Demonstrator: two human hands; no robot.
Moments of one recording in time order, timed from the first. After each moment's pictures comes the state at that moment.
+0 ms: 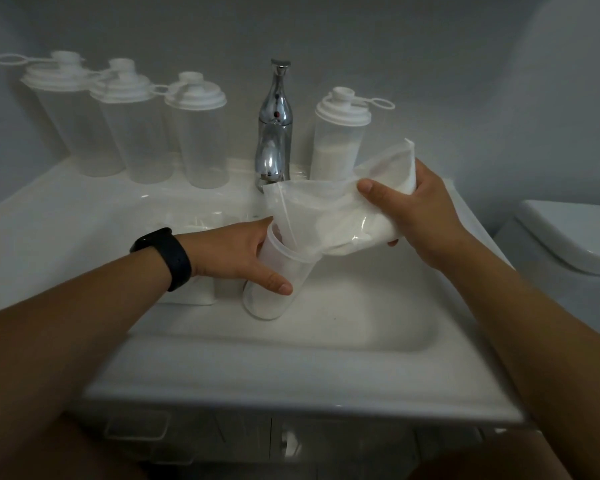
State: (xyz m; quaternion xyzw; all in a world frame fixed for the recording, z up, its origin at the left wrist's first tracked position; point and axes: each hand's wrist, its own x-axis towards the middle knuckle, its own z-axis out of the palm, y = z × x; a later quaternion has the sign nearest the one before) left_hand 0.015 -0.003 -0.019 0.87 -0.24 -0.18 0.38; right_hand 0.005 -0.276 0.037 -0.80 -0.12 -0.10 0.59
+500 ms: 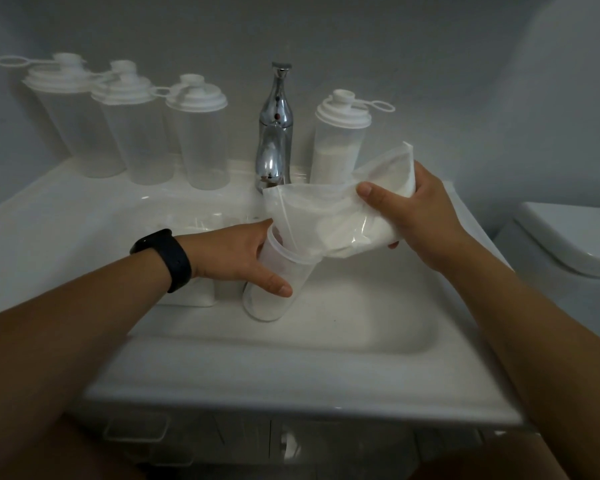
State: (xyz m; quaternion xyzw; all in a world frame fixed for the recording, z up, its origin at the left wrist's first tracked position) left_hand 0.016 -0.001 -0.019 0.87 -0.24 -0.18 0.38; right_hand 0.006 -0.276 0.038 -0.80 -0.12 -0.10 0.58
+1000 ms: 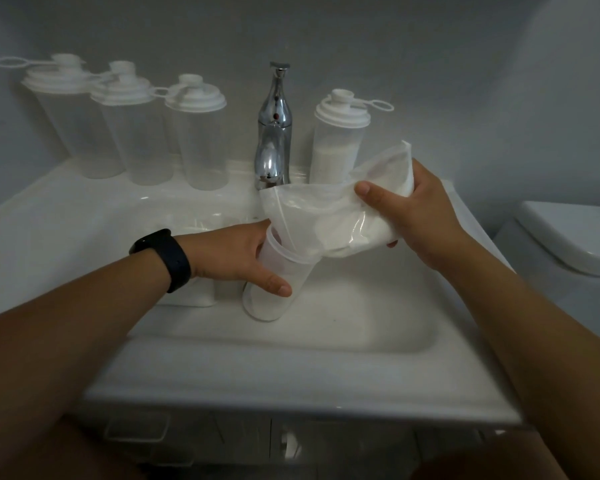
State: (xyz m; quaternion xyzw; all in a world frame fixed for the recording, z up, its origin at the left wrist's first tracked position) left_hand 0.015 -0.002 -0.017 0.87 -0.24 -0.18 0.38; right_hand 0.006 -0.276 0.036 -0.80 -0.12 -0.10 0.58
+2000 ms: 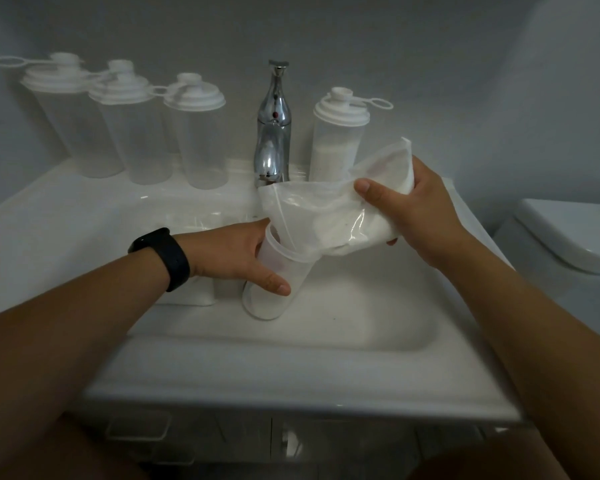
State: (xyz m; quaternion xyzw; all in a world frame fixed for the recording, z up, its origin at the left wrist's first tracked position) left_hand 0.014 -0.003 -0.017 0.87 -0.24 -0.19 0.38; right_hand 0.004 -0.275 0.039 -0.80 -0.13 -0.10 0.57
